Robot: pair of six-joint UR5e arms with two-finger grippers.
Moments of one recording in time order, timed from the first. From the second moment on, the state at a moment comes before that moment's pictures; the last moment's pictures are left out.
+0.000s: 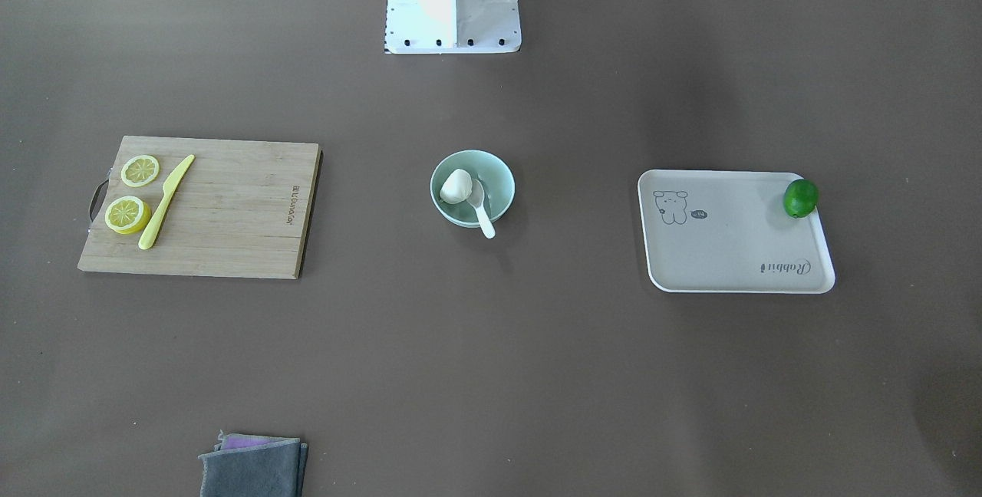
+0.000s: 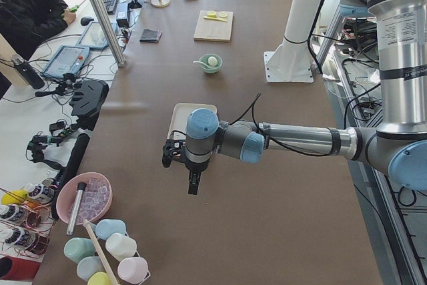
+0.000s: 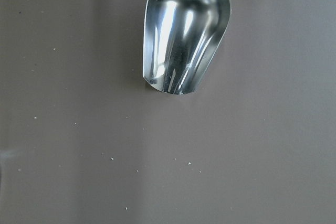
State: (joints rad) left arm -1.52 -1.39 -1.78 -1.78 -2.29 -0.19; right arm 1.59 -1.56 1.54 -1.57 2.37 -0.08
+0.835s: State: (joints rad) left arm -1.54 -1.40 -1.75 -1.79 -2.29 -0.20; right arm 1.59 -1.55 1.56 -1.57 2.35 0.01
